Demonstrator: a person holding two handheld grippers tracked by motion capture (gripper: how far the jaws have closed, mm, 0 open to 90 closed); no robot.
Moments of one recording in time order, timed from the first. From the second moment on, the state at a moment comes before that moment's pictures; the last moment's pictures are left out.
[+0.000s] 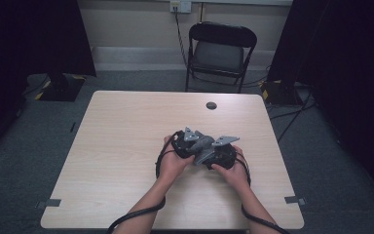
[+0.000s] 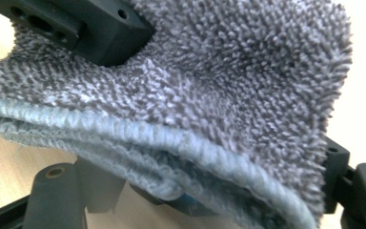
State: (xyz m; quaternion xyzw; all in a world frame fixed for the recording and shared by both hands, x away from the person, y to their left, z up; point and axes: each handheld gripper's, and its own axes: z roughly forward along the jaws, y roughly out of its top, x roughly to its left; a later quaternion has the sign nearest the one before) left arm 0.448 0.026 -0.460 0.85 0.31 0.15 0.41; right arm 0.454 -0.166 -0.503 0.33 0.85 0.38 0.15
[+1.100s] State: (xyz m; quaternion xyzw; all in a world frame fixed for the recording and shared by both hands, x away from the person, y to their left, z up) left arm 0.460 0.042 -0.459 0.85 0.32 0.18 0.38; right arm 0.454 -0.166 -0.503 0.33 0.85 0.38 0.15
